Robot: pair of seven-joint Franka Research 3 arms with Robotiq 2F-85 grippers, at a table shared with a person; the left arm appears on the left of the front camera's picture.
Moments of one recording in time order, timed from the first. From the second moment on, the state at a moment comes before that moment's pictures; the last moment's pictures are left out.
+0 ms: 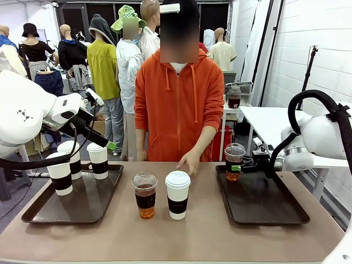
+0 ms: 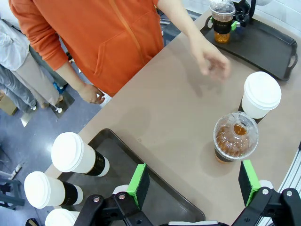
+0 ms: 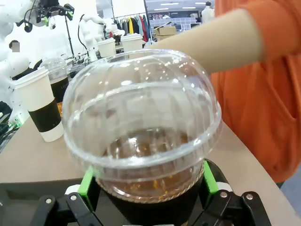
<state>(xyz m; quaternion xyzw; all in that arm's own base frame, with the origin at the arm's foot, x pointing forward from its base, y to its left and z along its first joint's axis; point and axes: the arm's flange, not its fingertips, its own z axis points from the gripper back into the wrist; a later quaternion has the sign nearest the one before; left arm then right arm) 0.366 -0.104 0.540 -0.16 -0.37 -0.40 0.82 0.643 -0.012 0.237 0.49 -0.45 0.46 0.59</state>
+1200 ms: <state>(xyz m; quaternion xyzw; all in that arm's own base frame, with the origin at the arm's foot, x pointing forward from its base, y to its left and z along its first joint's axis) 0.366 -0.104 0.540 -0.16 -0.37 -0.40 0.82 0.561 -0.074 0.234 0.47 -0.48 0.39 0.63</state>
